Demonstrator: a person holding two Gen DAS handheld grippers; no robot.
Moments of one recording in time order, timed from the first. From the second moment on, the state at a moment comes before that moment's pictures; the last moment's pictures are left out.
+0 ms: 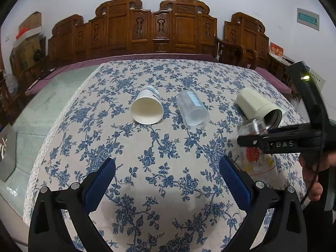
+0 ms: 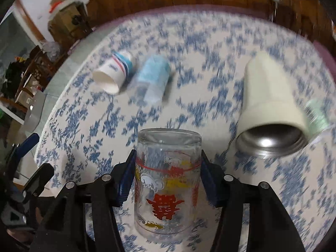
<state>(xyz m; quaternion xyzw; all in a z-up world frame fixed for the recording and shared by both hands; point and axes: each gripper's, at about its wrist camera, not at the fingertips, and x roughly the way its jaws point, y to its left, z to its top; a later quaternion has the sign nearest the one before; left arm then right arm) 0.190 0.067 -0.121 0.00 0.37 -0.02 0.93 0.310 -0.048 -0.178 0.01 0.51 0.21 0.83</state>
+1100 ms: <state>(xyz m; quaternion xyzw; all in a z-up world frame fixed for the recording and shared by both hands) 0.187 0.060 -0.120 0.01 0.37 -0.02 0.93 0.272 -0.048 -0.164 -0.04 0.41 0.20 0.89</state>
